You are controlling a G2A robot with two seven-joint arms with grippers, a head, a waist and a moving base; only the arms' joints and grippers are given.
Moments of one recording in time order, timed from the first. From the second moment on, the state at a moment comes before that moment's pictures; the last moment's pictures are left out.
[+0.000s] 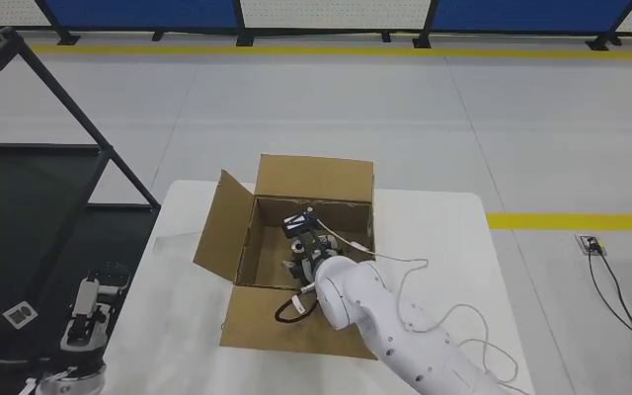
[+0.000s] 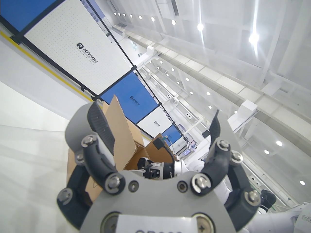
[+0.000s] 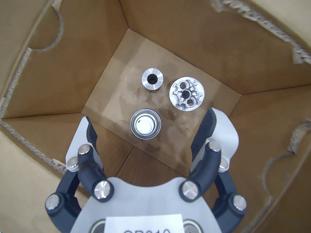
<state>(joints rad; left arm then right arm) 1.62 -1.19 -1.89 -1.87 -0.07 -0.68 -0.11 -0.59 -1.47 0.73 -1.48 -1.14 0.41 0.97</state>
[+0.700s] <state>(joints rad) 1.60 -1.20 -1.87 -1.86 -0.05 -0.67 -0.13 -1.03 -1.40 1.14 -1.84 -1.23 0.51 0.76</state>
